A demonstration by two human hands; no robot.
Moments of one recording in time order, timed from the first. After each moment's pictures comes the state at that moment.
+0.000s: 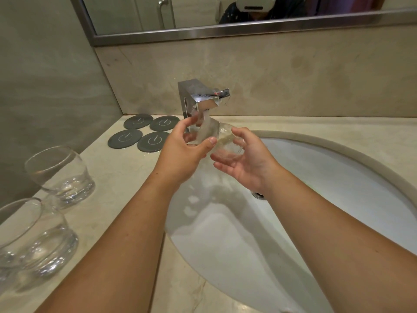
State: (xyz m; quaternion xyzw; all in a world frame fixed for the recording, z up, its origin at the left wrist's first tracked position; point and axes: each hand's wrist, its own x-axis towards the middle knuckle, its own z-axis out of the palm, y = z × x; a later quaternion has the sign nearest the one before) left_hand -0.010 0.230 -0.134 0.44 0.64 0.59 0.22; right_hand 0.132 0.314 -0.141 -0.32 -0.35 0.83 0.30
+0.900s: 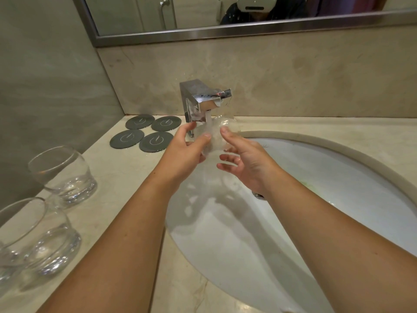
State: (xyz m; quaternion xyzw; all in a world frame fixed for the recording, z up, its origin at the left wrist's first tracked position) left_hand -0.014 0.233 -0.137 0.39 0.66 0.57 0.30; right_hand 0.129 0.311 -0.145 -0.32 -0.47 0.76 0.32
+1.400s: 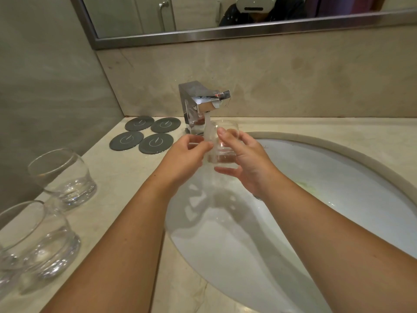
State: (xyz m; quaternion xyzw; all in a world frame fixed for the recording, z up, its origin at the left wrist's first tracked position) left_hand -0.013 0.229 -0.133 0.39 0.70 0.51 0.32; right_hand 0.127 0.314 -0.152 -0.31 -0.49 0.74 0.35
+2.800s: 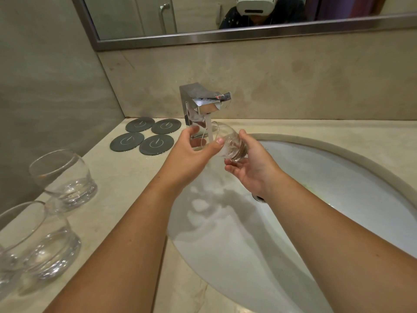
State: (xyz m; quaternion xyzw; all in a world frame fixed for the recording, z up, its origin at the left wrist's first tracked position) left_hand -0.004 0.225 -0.132 0.43 0.68 0.53 0.27; right_hand 0.129 0.316 -0.144 -0.36 -0.36 0.79 0.35
